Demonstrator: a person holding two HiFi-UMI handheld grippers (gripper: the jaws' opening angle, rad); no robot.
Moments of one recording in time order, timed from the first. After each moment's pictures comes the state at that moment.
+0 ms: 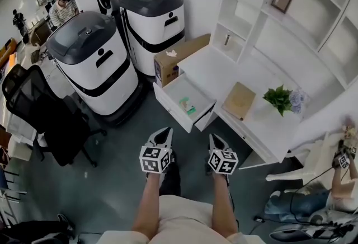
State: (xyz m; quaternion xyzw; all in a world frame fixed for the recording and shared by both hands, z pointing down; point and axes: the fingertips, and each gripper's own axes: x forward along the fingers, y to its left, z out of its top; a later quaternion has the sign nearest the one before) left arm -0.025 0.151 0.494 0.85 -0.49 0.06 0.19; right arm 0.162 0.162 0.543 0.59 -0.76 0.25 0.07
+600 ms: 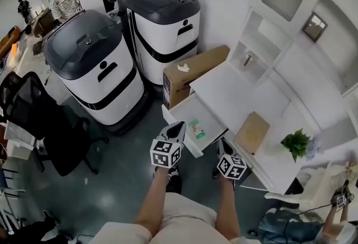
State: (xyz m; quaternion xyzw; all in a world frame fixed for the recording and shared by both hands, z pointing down) left arm -0.040 -0.072 0.480 0.86 -0.48 0.03 0.19; right arm 0.145 -0.030 0.550 0.59 -0.75 0.27 0.08
